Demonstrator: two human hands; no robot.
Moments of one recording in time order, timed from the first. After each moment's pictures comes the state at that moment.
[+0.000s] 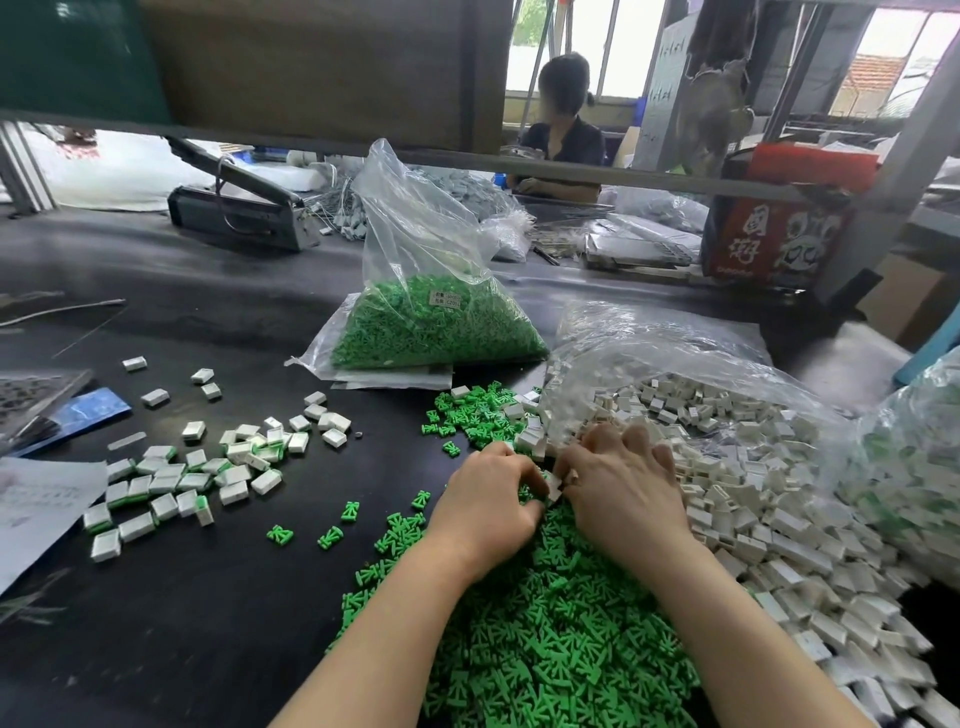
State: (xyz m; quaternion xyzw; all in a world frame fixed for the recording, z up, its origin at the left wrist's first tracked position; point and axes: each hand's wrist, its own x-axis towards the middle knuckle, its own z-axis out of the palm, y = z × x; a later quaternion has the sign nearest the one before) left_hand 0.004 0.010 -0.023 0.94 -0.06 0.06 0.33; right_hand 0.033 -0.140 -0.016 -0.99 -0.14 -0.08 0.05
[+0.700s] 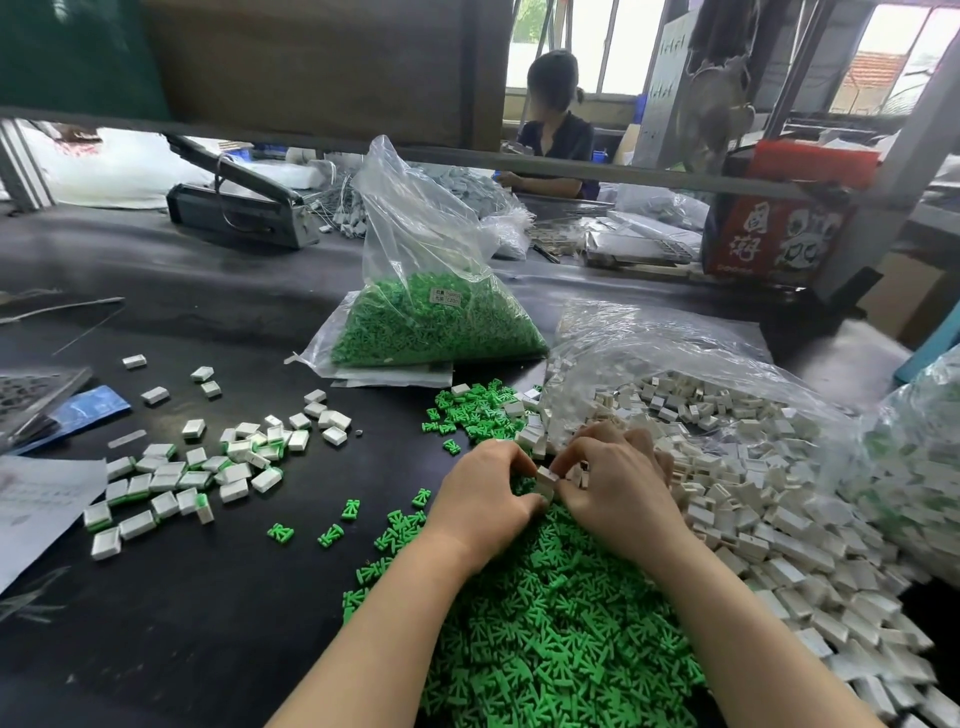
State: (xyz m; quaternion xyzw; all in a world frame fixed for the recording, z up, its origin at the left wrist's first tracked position) left_hand 0.009 0.014 -0.028 0.92 -0.03 0.09 0.38; right_hand 0.033 -0.138 -0.014 -0.96 -0.15 -0.08 0.22
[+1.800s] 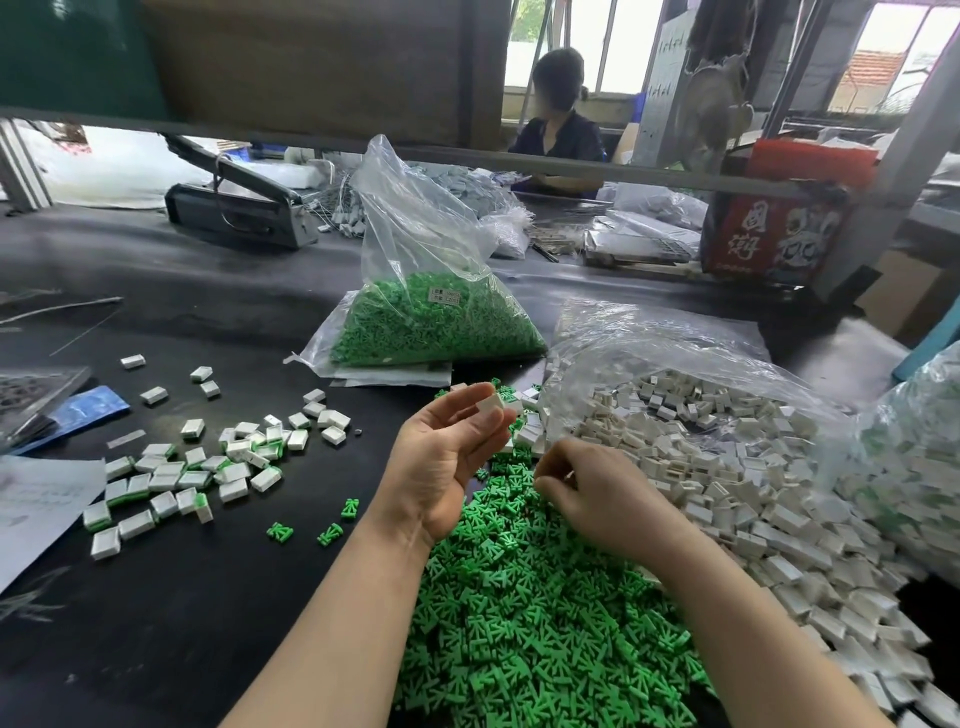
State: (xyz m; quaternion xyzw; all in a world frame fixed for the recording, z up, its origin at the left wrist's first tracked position) left_hand 0.008 0.037 -0.001 0.40 0.02 0.03 0.92; right_hand 0.028 -0.134 -0.002 -0.94 -0.22 0.04 0.24
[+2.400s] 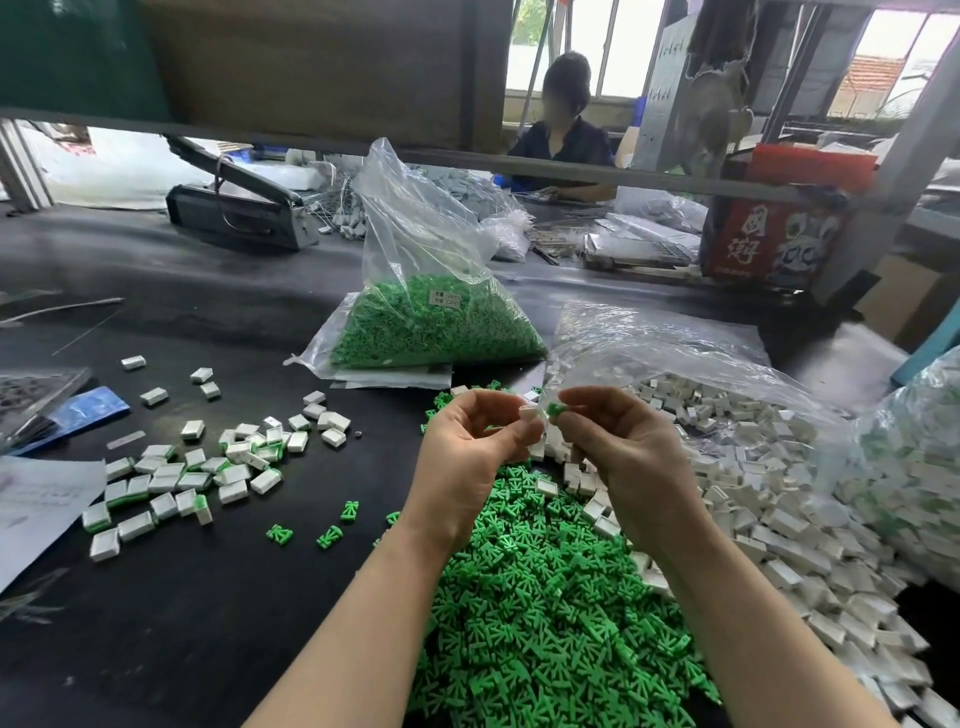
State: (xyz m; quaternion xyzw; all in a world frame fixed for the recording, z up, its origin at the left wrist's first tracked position) left_hand 0.002 0.017 0.002 0.58 -0.03 0.12 0.81; right_hand 0.026 -0.138 0.014 -0.63 -0.18 0.00 0.76
